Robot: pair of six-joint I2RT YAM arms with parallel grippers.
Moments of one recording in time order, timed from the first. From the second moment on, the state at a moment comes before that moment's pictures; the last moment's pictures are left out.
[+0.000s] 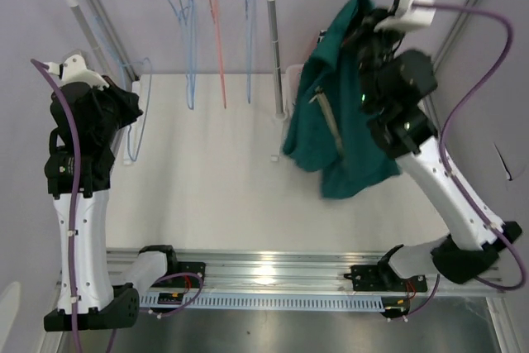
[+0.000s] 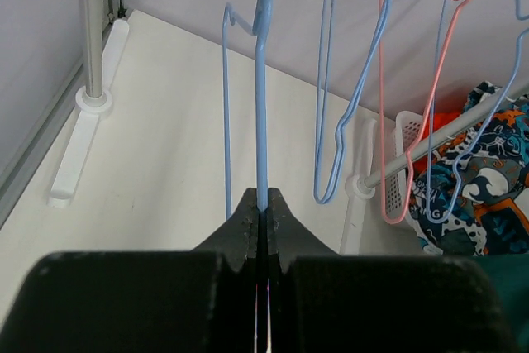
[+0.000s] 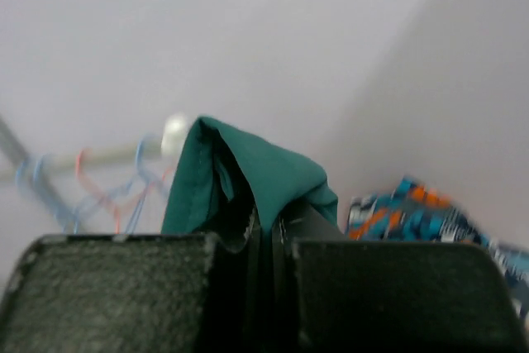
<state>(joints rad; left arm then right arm) 0.06 1.00 1.56 -0.78 -0.04 -0.39 0.72 1.31 1.65 0.13 0.60 0.01</state>
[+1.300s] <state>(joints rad) 0.07 1.20 1.66 -0.61 0.05 -0.39 0.46 1.61 1.09 0.24 0.27 0.59</state>
